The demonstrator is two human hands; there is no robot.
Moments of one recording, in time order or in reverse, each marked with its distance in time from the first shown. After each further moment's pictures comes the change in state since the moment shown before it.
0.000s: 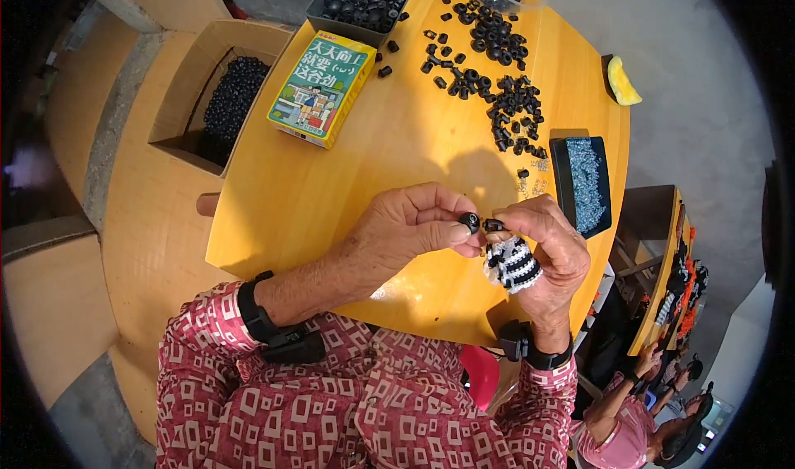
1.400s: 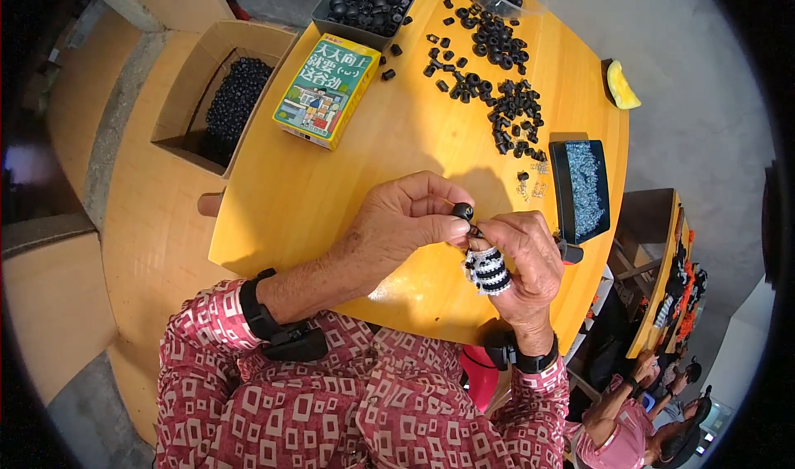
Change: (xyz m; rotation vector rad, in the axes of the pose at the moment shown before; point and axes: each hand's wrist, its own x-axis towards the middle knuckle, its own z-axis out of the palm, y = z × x) left_hand 0.003 0.002 -0.003 0.120 0.069 0.082; right_hand -0.011 0.000 0.018 -0.211 0.050 -0.147
